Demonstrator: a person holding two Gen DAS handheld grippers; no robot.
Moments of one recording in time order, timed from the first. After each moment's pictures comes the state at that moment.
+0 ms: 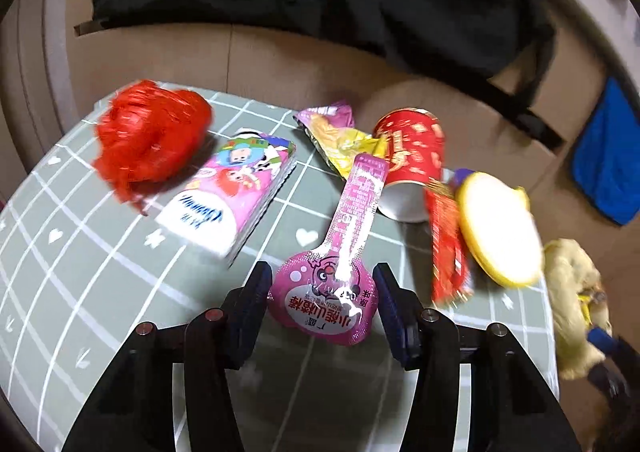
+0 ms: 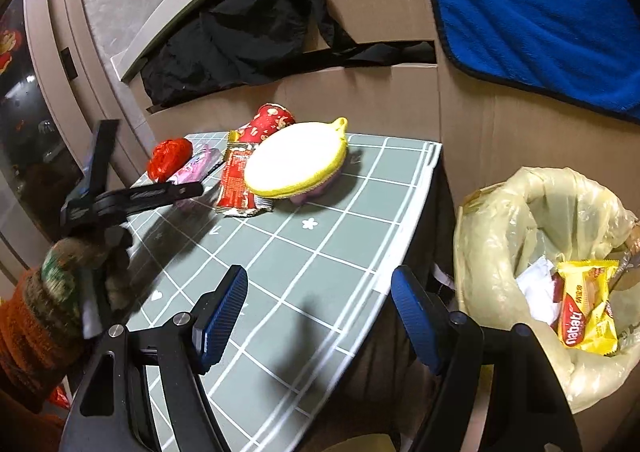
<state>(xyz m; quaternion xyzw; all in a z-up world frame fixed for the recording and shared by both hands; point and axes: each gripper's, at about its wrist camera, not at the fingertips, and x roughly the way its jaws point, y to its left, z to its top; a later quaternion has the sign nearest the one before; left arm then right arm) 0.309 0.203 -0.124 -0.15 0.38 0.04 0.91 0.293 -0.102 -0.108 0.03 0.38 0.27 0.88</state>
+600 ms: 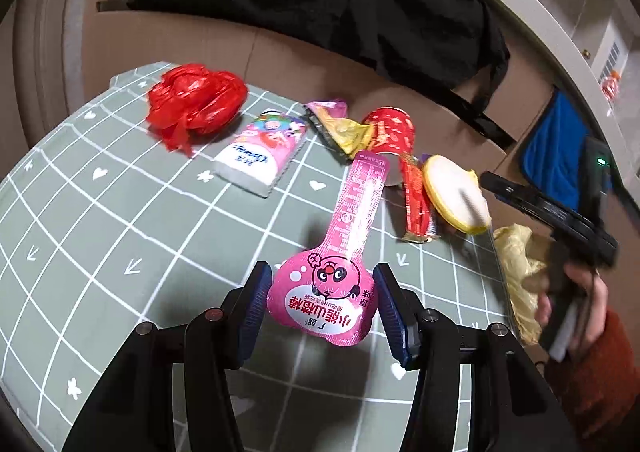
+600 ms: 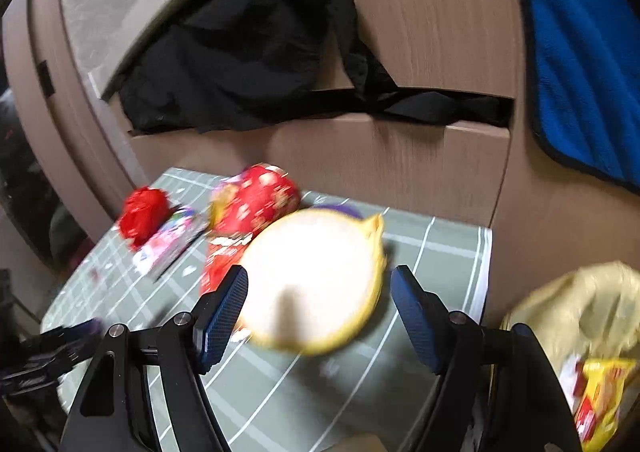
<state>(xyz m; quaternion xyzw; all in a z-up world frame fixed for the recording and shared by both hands) 0.232 0.227 -0.118 -0.21 0.37 0.00 0.91 0.400 -0.033 -0.093 0.02 0.37 0.25 0.89</state>
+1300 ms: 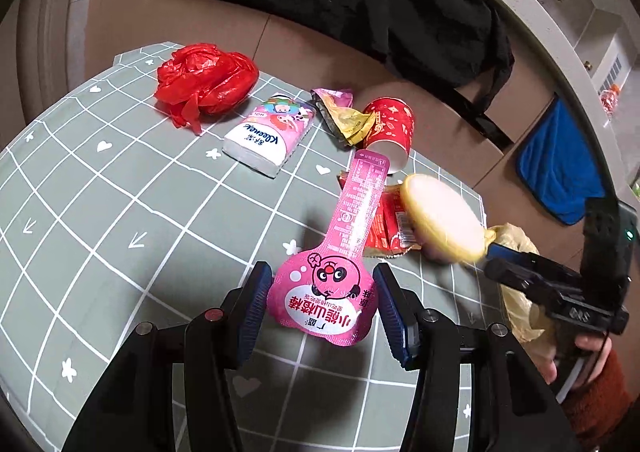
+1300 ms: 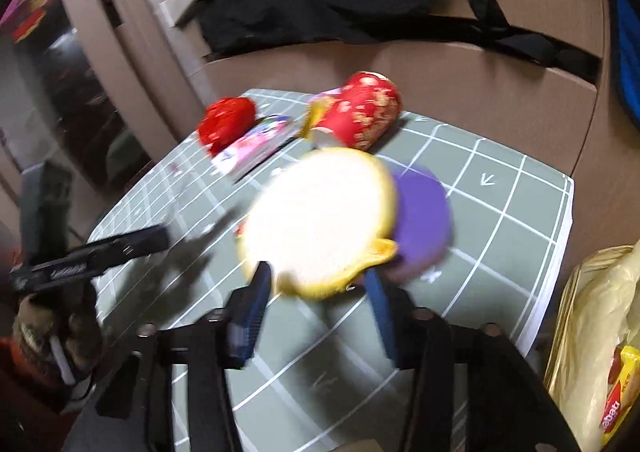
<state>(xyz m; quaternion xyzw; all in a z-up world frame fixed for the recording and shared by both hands) 0.220 0.234 -0.123 -0.23 0.38 -0.02 0.90 0.331 -0.016 -0.107 -0.03 0.42 0.39 0.82</state>
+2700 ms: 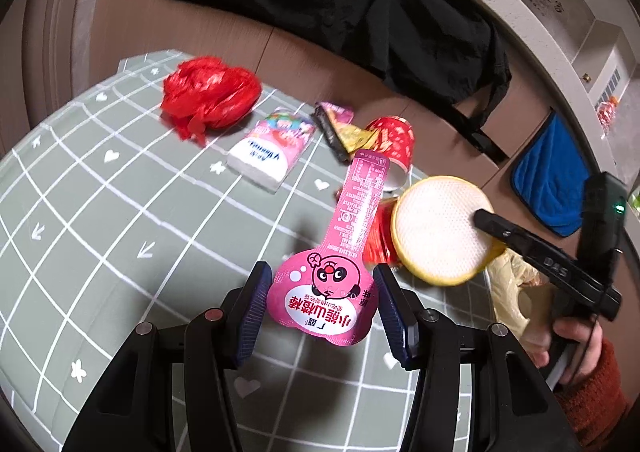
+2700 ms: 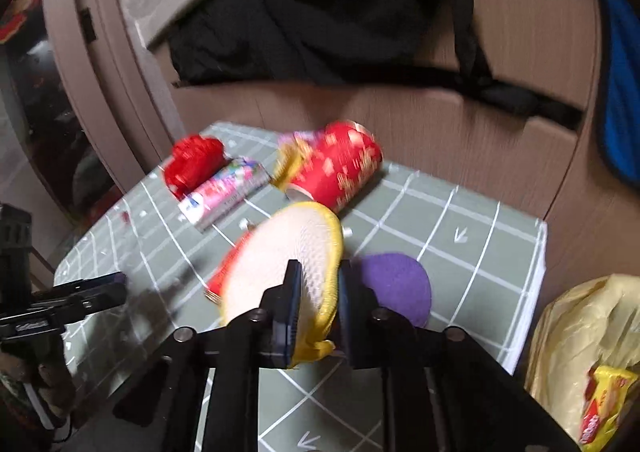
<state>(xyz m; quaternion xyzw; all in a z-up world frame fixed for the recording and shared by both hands) 0.220 0.238 -0.107 -0.24 0.36 -0.01 0.90 0.351 0.010 -0.086 -0.03 0.37 0.33 0.87</state>
